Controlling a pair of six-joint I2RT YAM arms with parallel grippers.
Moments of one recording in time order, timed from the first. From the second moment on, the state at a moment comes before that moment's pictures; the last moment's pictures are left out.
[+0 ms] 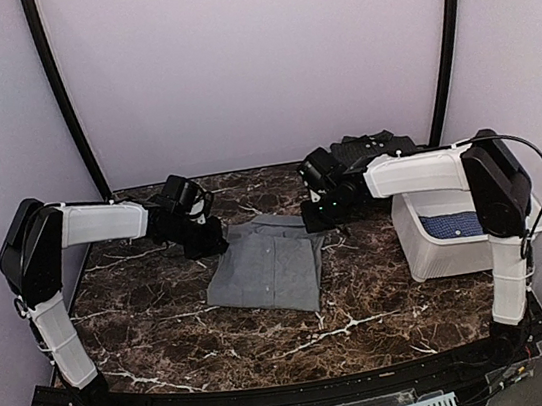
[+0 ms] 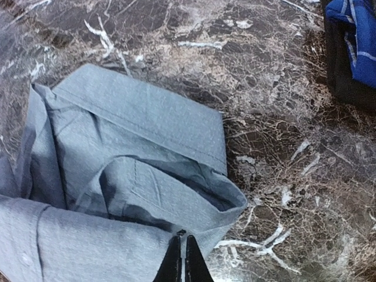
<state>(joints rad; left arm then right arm) -0.51 1.85 1.21 -0.33 0.27 -0.63 0.75 1.98 1.48 -0.47 0.14 0.50</state>
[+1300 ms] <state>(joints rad) -0.57 1.71 0.99 -0.31 0.25 -0.71 0.75 2.18 1.58 -0.42 0.04 0.40</state>
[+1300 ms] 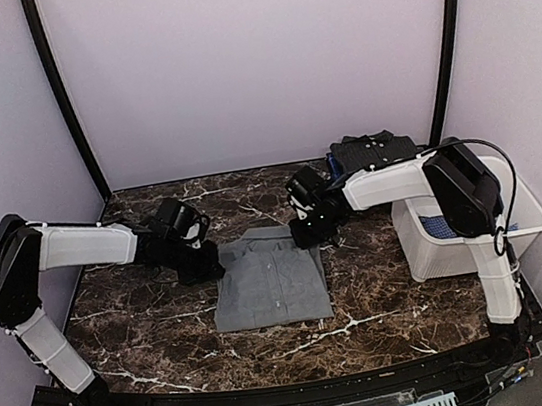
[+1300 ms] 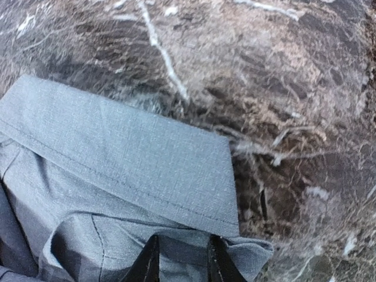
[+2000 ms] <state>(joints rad) -0.59 1.59 0.95 -0.32 0.20 -0.76 0.78 1.89 1.38 -0.45 0.00 0.46</state>
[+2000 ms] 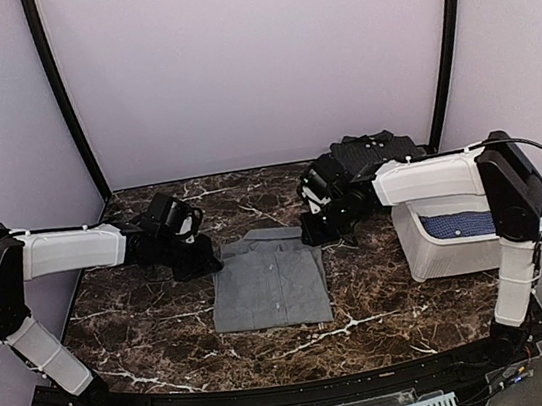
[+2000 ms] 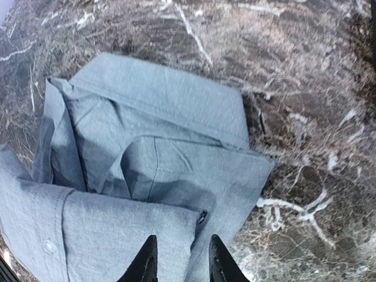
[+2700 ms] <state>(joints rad) -0.59 1.60 0.97 -0.32 0.20 -0.76 0.81 1.97 1.32 -0.39 -0.08 0.51</state>
